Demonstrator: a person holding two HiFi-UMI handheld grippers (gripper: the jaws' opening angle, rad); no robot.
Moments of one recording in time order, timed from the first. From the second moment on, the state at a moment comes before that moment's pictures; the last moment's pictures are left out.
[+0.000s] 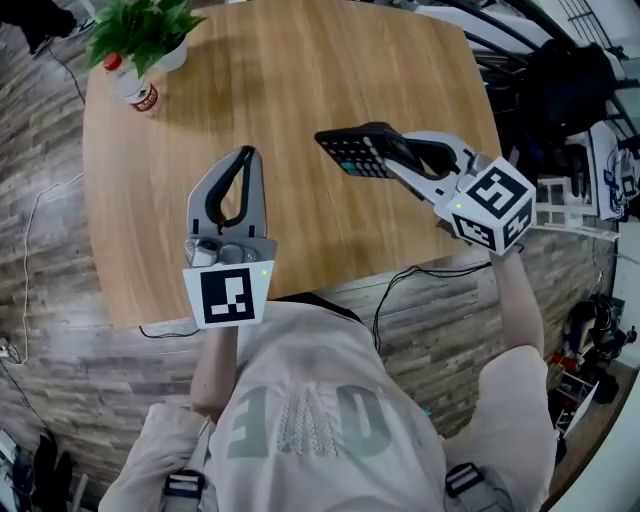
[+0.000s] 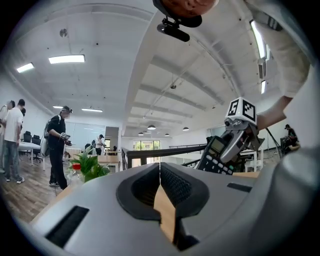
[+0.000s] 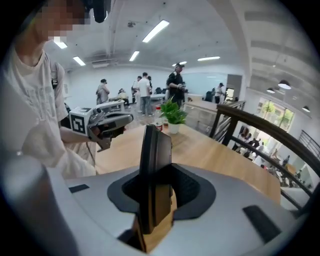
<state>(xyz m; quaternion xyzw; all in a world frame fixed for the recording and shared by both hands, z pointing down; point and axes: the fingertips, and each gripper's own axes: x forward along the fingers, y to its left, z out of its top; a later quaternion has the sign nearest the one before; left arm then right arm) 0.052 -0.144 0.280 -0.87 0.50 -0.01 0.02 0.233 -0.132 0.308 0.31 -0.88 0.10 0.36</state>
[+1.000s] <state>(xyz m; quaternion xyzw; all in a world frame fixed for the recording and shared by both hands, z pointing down) 0.003 -0.209 0.377 -0.83 0.55 -0.05 -0.08 0.197 -0.122 0.515 -0.26 -0.70 0.29 0.60</state>
